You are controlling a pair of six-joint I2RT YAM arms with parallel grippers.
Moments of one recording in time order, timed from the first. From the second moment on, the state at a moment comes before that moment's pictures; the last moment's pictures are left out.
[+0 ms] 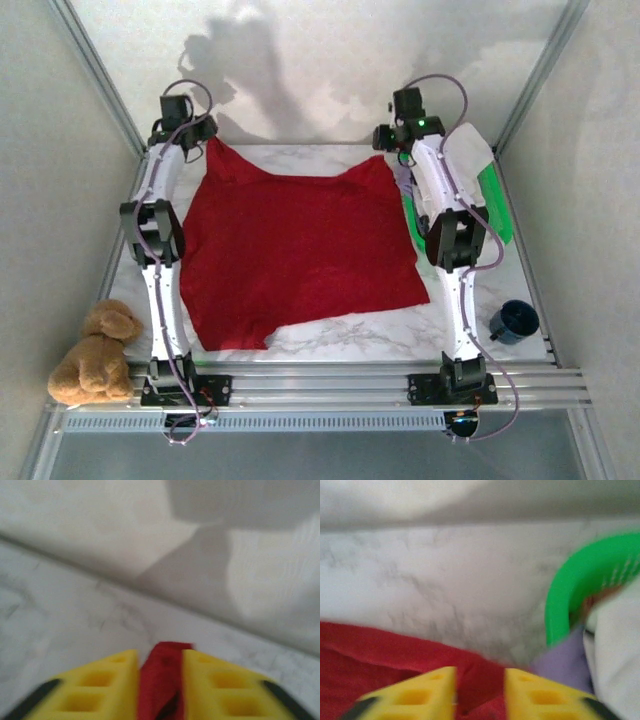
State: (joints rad) left arm 0.11 2.50 2.43 -0.48 0.14 -0.43; right arm 0.23 2.47 2.65 -0.97 0.01 0.19
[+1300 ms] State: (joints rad) left arm -0.20 1.08 0.87 -0.83 -0.06 -0.68; right arm 0.23 1.15 0.74 -0.91 0.06 0.71
